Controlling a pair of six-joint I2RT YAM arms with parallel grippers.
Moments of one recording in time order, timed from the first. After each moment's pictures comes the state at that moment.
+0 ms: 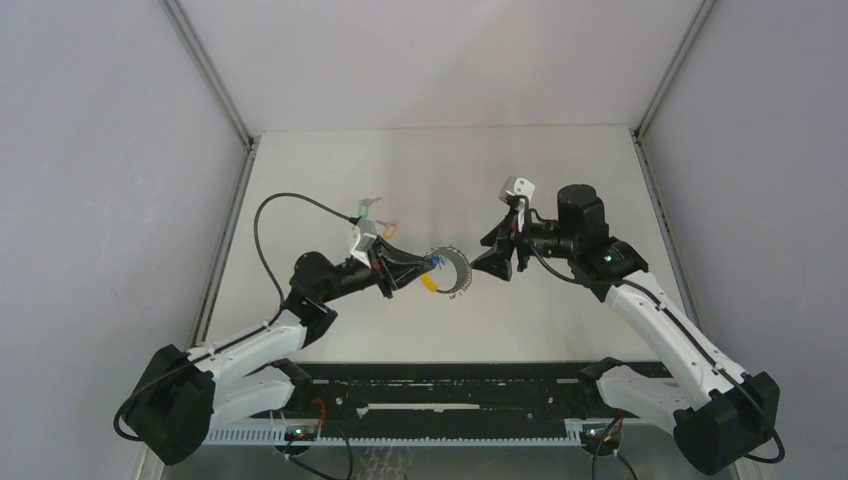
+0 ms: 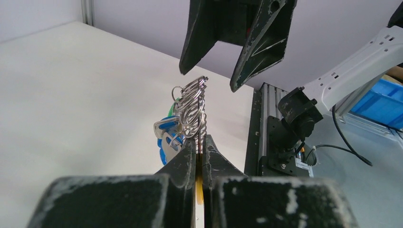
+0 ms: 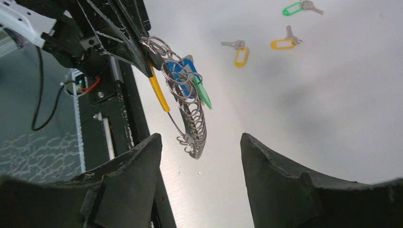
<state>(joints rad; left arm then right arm) -0.62 1.04 0.39 0.86 0.64 -0.42 0.44 1.02 0.93 -0.36 -0.77 -0.08</state>
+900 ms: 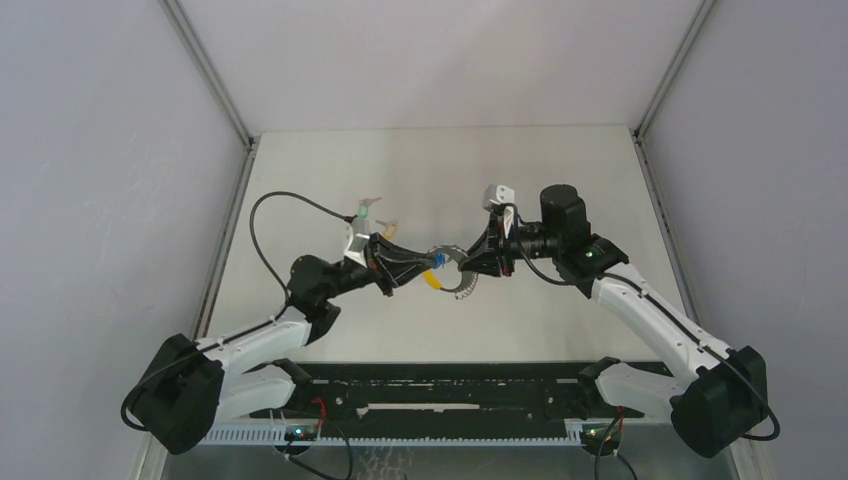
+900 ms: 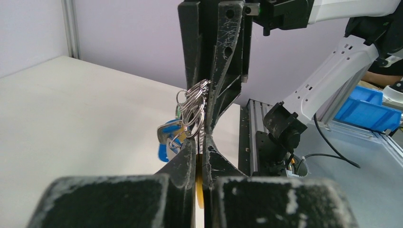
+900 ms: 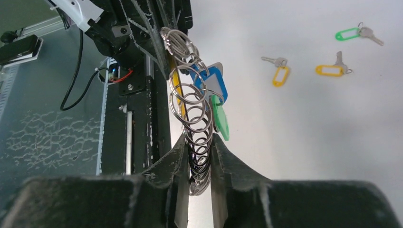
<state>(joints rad) -0.62 1.10 0.39 1.09 0.69 -0.48 0.49 1.11 0.89 -0.19 -0.95 -0.07</state>
